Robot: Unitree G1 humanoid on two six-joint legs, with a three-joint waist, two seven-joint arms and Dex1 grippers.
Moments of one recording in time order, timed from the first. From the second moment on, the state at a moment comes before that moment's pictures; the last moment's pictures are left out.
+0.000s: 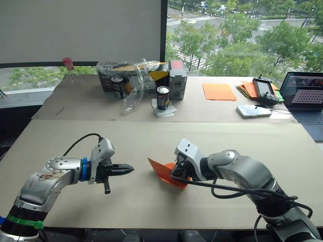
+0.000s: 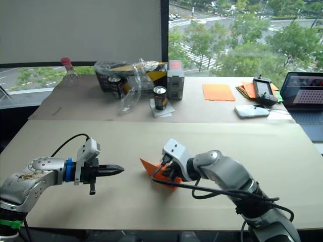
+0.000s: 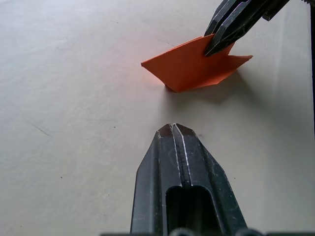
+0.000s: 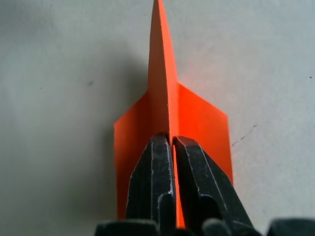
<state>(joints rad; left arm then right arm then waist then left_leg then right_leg) -0.25 0.83 0.00 -0.25 -0.55 0.70 -1.06 -0.60 -0.58 0.38 -0.43 0.40 1.22 0.67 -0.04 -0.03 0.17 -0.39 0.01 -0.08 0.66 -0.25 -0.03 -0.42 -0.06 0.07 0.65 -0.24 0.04</state>
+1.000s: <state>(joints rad) -0.28 0.70 0.00 -0.26 -0.61 0.76 -0.93 -1.00 -0.73 -0.07 1.02 0.14 0.55 0.50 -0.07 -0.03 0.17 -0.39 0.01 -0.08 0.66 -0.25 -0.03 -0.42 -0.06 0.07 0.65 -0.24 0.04</state>
